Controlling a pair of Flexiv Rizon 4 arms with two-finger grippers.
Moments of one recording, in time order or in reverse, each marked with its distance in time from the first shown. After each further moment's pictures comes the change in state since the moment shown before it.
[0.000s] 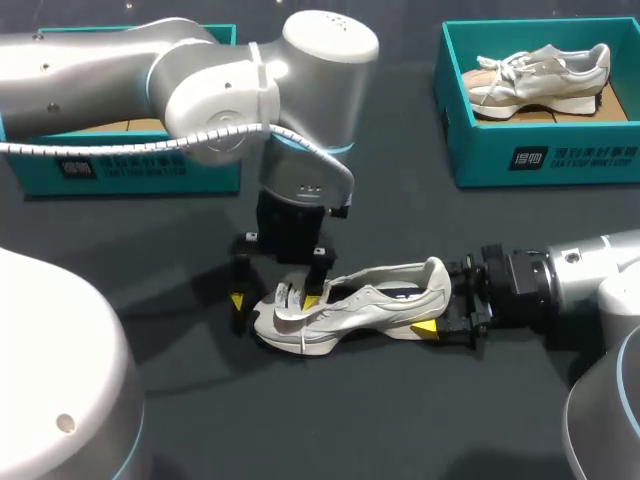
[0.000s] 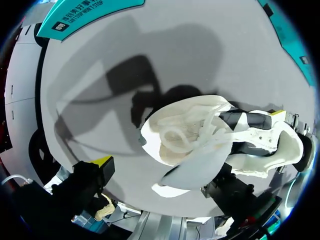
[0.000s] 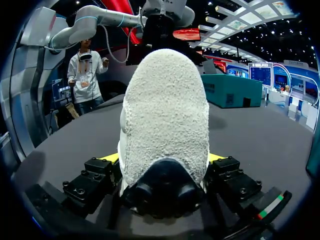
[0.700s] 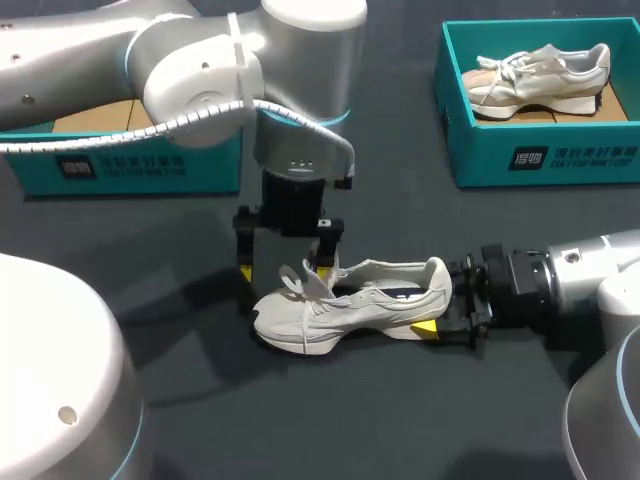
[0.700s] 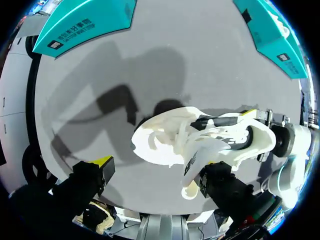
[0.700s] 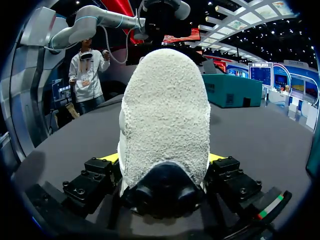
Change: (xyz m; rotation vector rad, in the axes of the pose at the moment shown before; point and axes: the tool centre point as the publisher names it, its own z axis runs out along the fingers) left arm 0.012 -0.009 -0.053 0.105 0.127 0.093; right arm 0.000 0.000 0.000 0.001 0.000 0.000
